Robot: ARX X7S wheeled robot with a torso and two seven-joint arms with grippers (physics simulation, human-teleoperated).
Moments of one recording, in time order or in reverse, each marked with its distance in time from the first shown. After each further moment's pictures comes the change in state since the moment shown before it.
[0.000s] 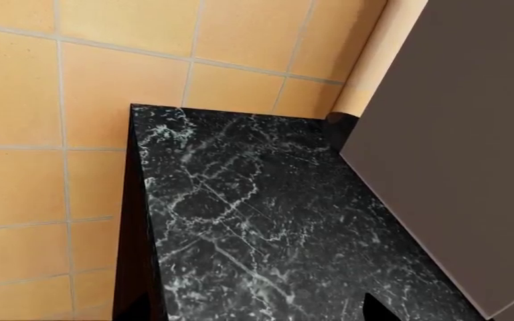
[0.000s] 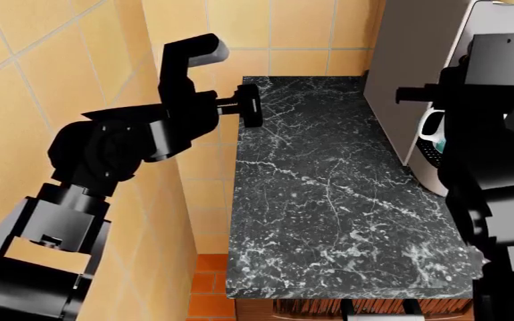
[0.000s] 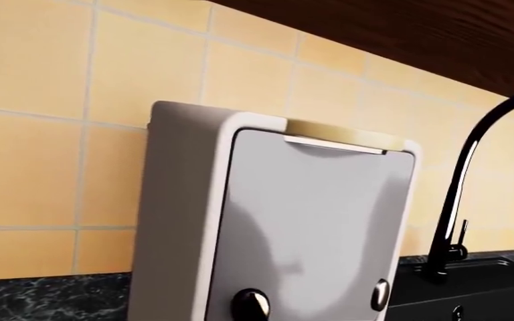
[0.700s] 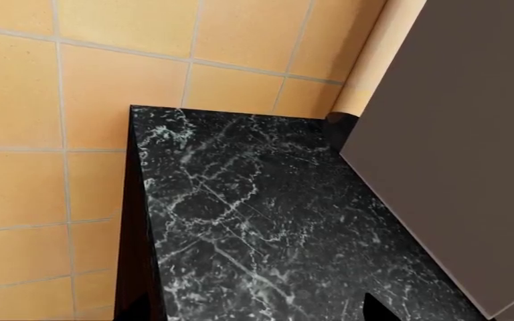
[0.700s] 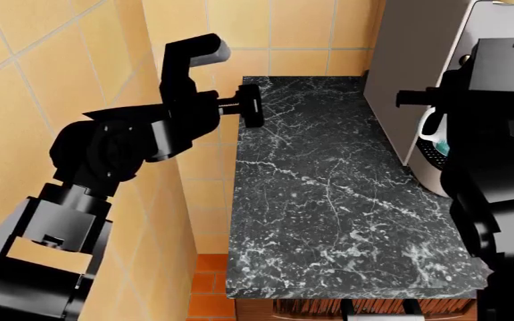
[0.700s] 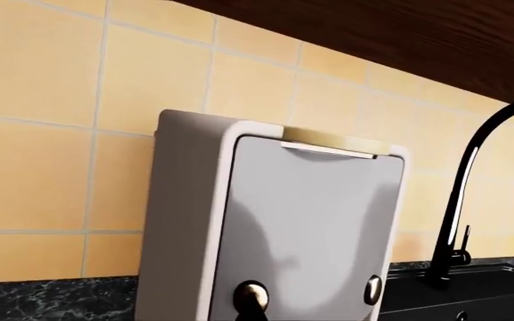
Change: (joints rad) left arm 0.000 0.006 -0.003 0.001 0.013 -0.001 0.001; right arm -0.046 0.014 0.020 -0.099 0.015 0.029 0.005
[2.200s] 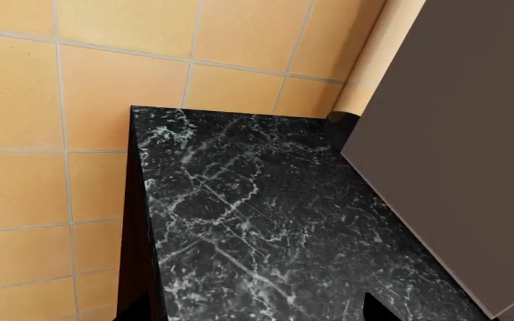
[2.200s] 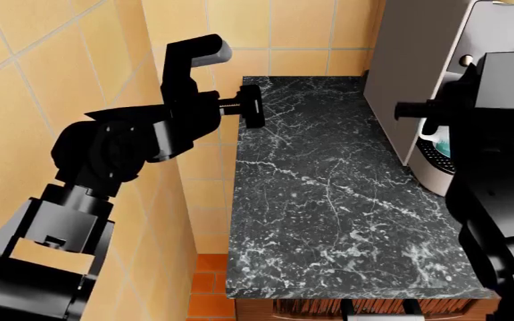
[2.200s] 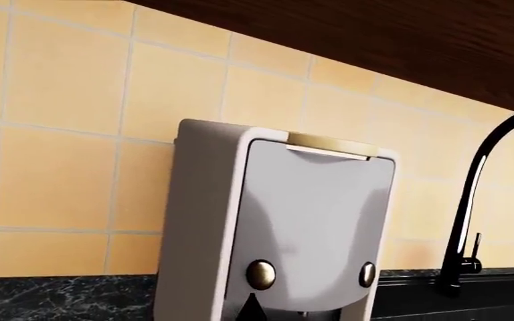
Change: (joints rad) left arm 0.005 0.008 -0.014 0.008 0.023 -0.009 -0.001; right arm -0.102 0.026 0.044 -0.216 0.042 0.083 0.011
